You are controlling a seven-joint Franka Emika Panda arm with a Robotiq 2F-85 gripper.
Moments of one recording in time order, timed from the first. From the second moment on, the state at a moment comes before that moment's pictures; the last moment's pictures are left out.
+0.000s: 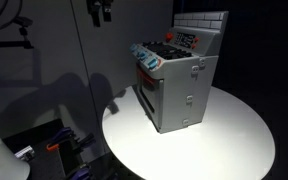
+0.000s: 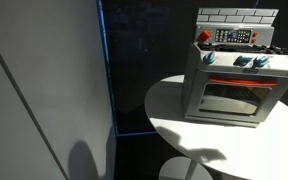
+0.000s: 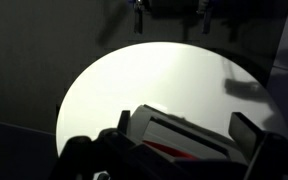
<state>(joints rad) 0.01 -0.45 0.13 -2.16 -0.13 1.62 0.17</state>
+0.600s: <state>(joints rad) -0.03 -0.36 0.12 -2.10 -0.25 1.77 0.32</state>
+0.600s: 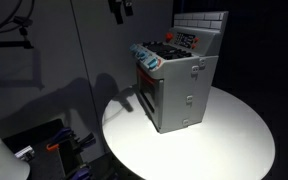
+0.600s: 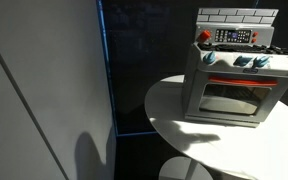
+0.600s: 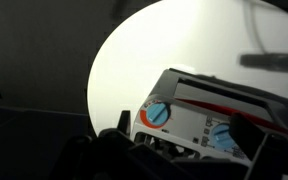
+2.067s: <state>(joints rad) -0.05 -0.30 0.09 -2.10 -0.28 1.97 0.46</state>
